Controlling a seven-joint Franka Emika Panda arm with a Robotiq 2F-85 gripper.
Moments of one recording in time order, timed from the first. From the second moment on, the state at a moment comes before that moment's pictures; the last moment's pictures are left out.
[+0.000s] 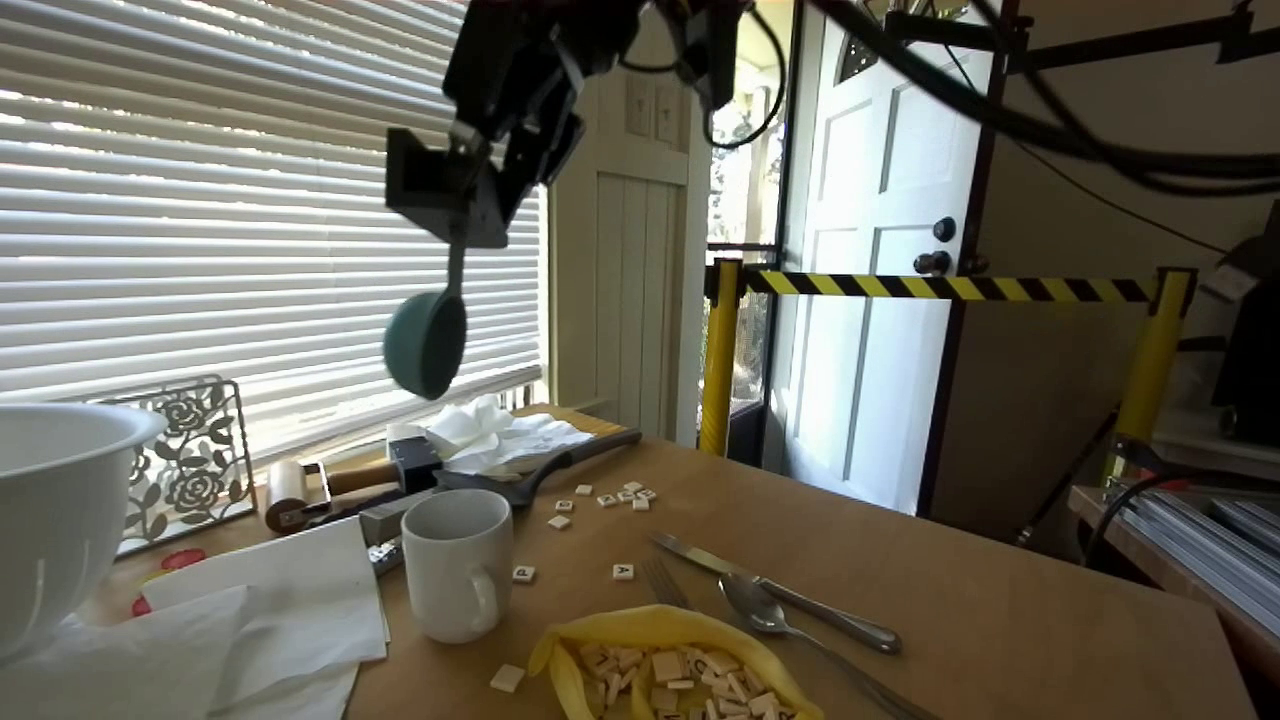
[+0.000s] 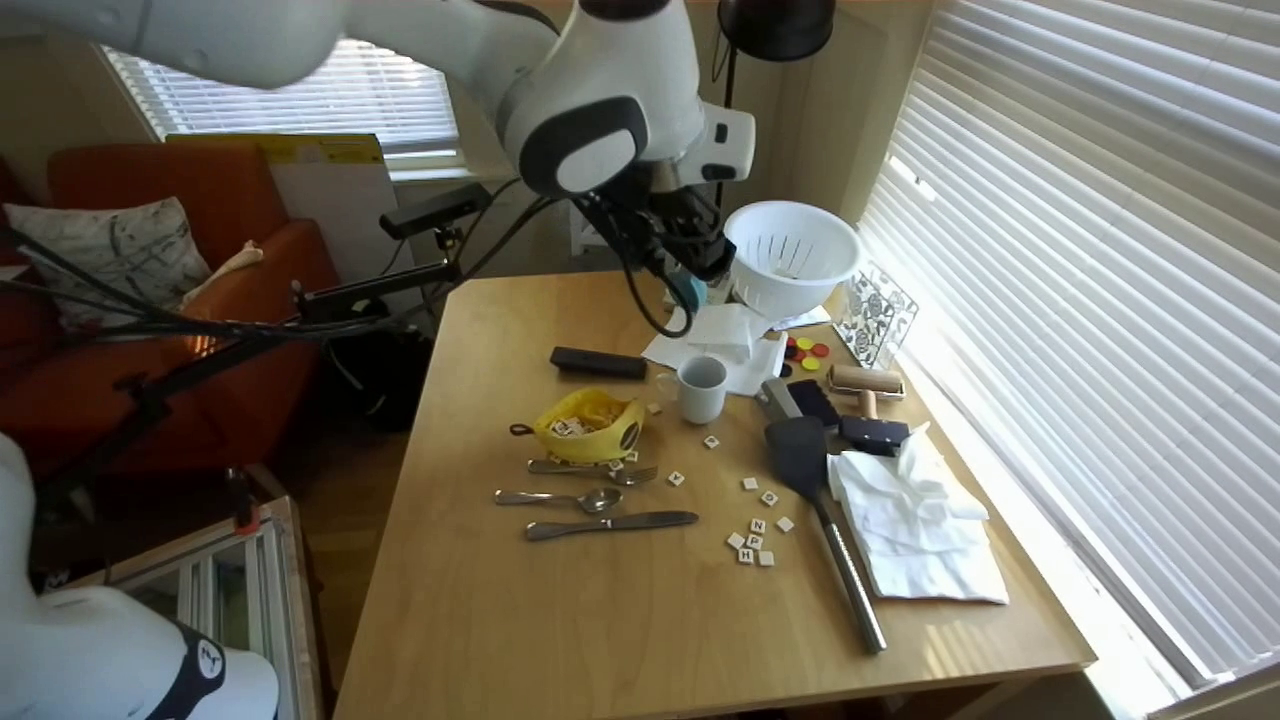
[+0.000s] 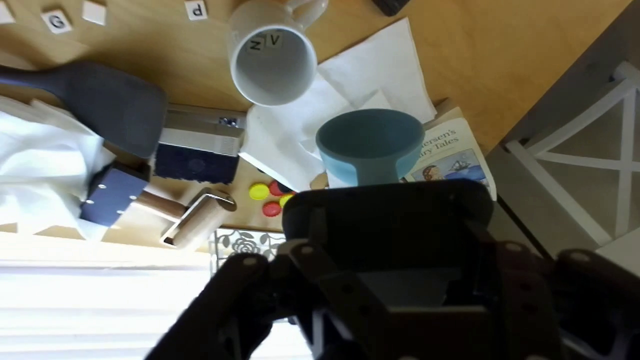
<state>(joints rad) 0.10 0.17 0.06 -1.97 0.29 2.58 -0.08</state>
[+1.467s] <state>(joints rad) -0.03 0.44 -0.06 -1.70 -0.03 1.65 0.33</state>
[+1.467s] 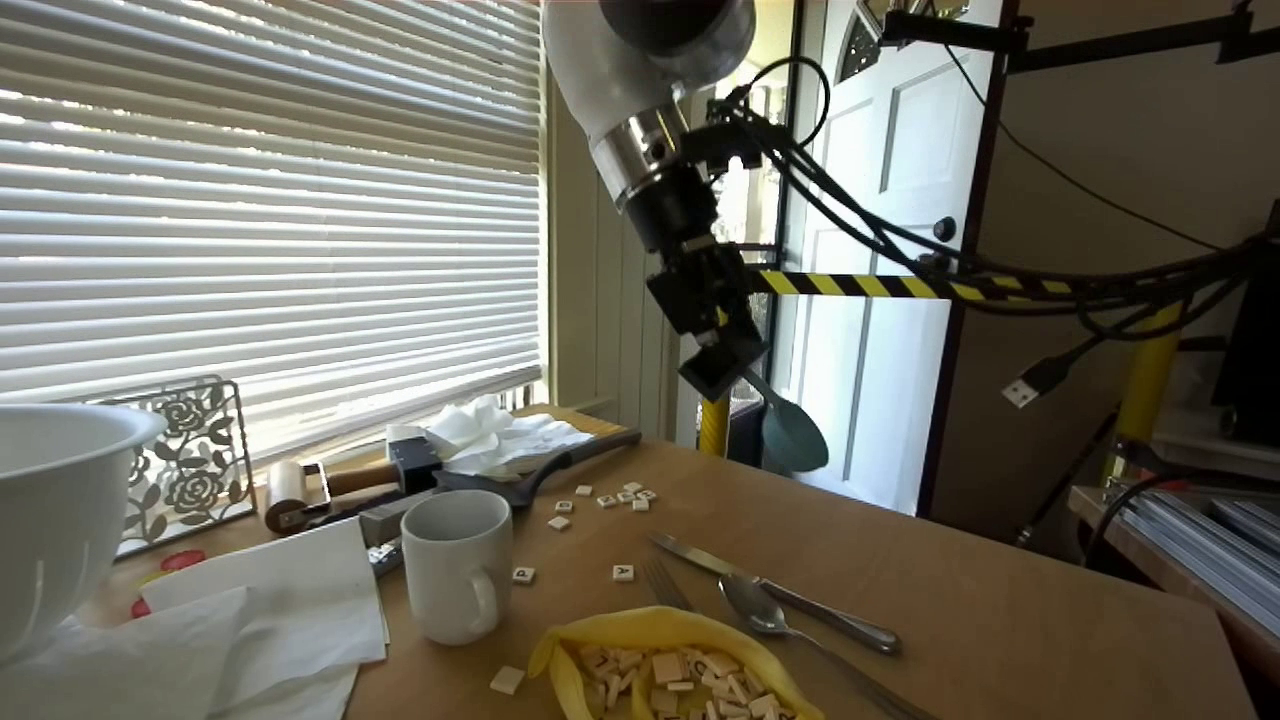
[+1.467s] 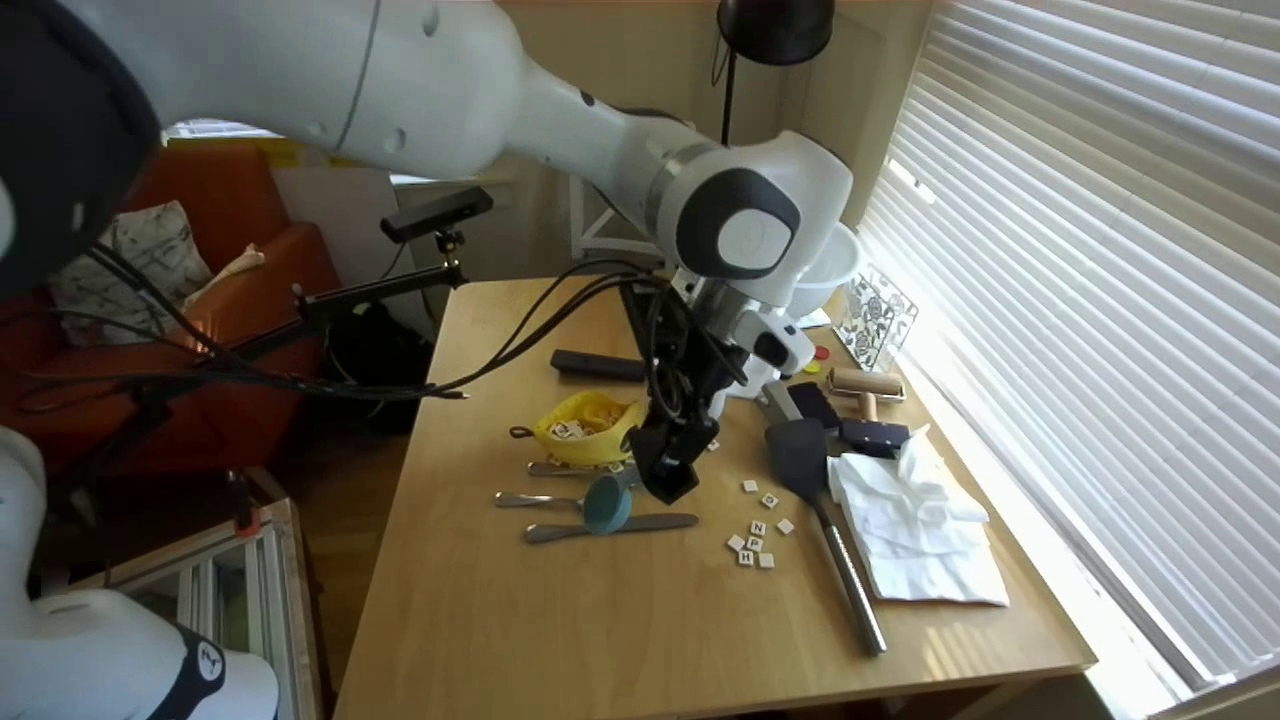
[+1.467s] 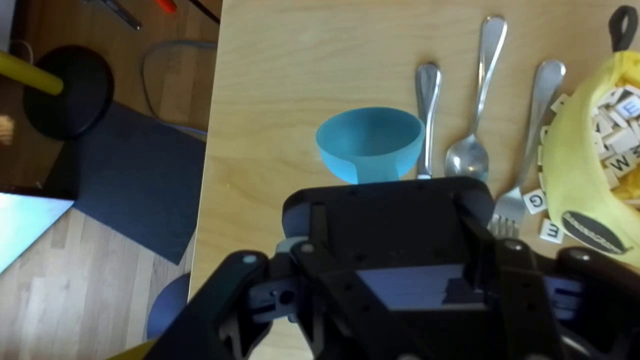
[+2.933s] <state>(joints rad) -0.14 0.85 -0.08 -1.37 0.20 1.22 0.21</state>
